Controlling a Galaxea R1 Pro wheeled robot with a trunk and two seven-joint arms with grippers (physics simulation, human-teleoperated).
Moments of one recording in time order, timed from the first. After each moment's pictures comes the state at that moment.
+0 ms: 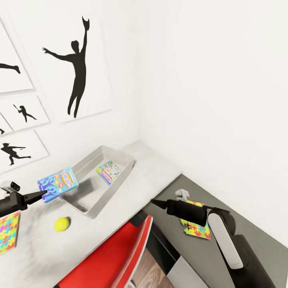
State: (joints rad) left arm -0.60 0.63 0.37 -0.80 0.29 0.89 -1.57; right arm -0.38 -0.07 0.12 -1.58 -0.73 0.96 0.30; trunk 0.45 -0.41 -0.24
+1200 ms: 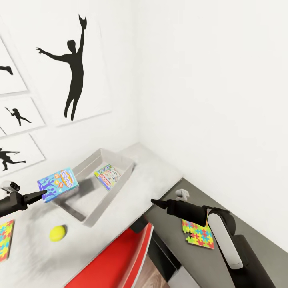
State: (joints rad) left arm -0.60 0.63 0.37 -0.80 0.29 0.89 -1.57; right arm -0.38 -0.07 0.12 -1.58 -0.73 0.95 0.30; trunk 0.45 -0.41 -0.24
